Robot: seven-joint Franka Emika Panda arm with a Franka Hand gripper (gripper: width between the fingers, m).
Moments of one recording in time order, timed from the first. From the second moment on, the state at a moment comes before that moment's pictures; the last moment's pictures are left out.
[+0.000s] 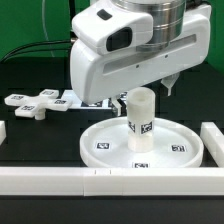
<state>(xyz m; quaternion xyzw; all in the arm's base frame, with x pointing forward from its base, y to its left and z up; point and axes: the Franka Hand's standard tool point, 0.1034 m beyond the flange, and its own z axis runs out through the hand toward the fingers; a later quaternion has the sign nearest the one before) 0.586 0.020 0.088 -0.96 -0.24 0.14 0.06</state>
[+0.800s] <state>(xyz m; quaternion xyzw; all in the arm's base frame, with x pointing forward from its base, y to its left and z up) 0.583 0.018 0.094 -0.97 -0.19 0.12 0.06</state>
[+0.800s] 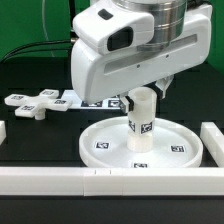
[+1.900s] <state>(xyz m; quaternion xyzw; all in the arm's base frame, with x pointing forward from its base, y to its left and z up) 0.567 0.040 0.087 -0.95 0.31 0.08 0.04</state>
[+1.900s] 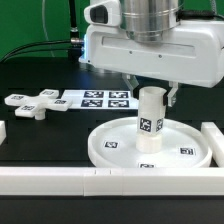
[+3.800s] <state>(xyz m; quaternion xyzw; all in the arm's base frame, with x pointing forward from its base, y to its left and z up) 0.559 0.038 0.082 -0.83 0.54 0.03 0.11</state>
